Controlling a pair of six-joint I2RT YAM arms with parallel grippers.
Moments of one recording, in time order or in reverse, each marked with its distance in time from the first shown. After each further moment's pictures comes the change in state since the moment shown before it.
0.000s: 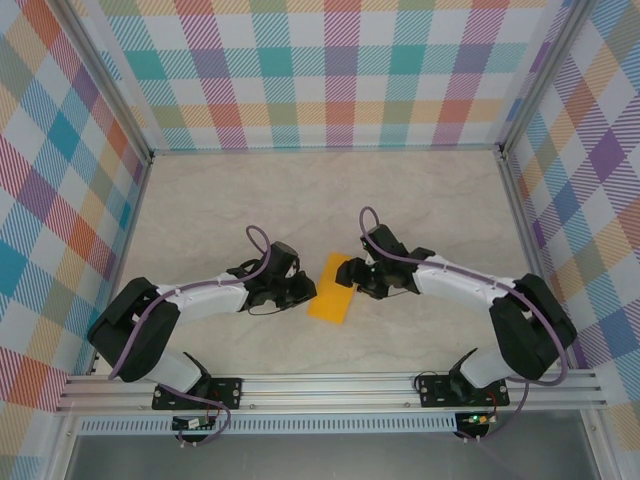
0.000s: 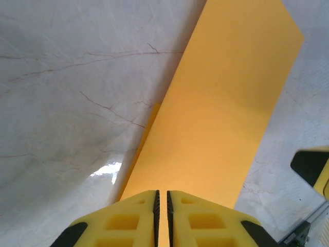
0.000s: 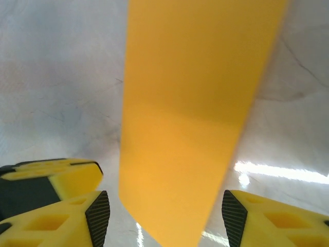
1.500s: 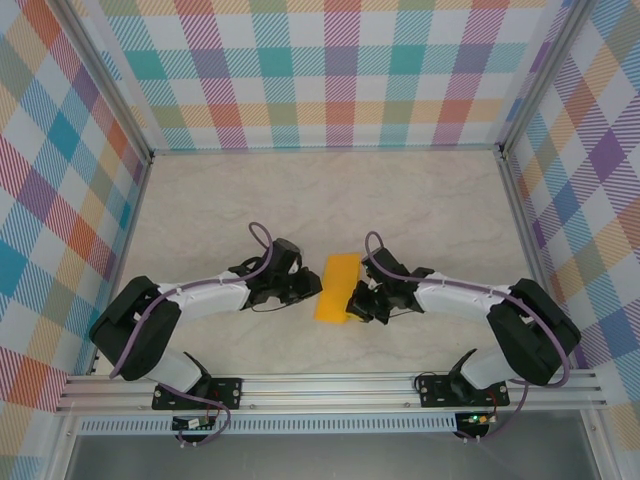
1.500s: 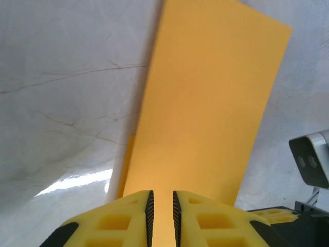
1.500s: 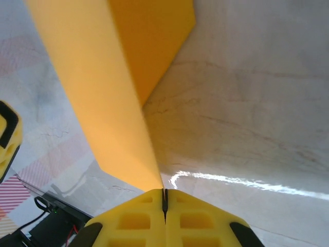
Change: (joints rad) left arm -0.006 0.015 0.027 0.057 0.027 0.001; right arm 0.037 -0.011 -0.138 0.061 -0.144 0.196
